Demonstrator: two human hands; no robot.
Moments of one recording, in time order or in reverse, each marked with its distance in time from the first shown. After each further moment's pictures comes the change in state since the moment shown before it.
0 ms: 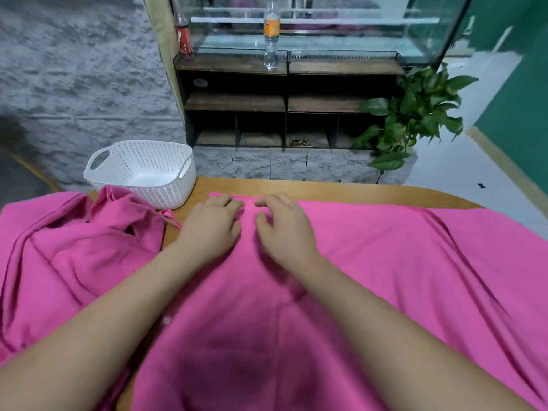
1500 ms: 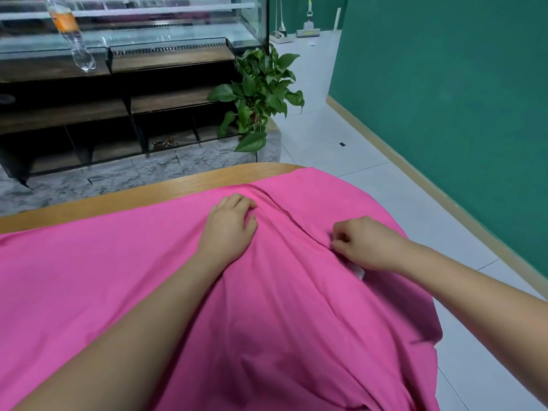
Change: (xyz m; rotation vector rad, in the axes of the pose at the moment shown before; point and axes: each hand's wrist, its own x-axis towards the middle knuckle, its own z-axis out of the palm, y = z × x) left_hand 0.069 0.332 0.092 -0.394 0.072 0.326; right_hand -0.192 0.221 -0.337 -0.588 -0.446 0.500
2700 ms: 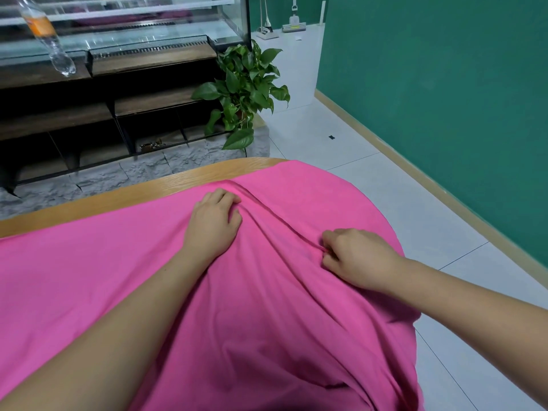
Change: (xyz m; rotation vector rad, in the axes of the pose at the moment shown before) left_hand -0.001 0.003 0.001 0.044 0.037 0.021; right_hand -0.037 0.010 0.040 -0.066 0.125 -0.105
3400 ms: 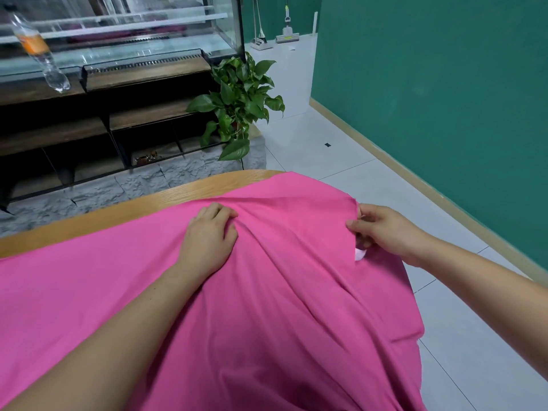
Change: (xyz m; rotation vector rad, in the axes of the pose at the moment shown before) left_hand 0.005 -0.002 -0.002 -0.026 -0.039 0.000; right_hand 0.023 0.073 -0.024 1.145 0.062 0.408
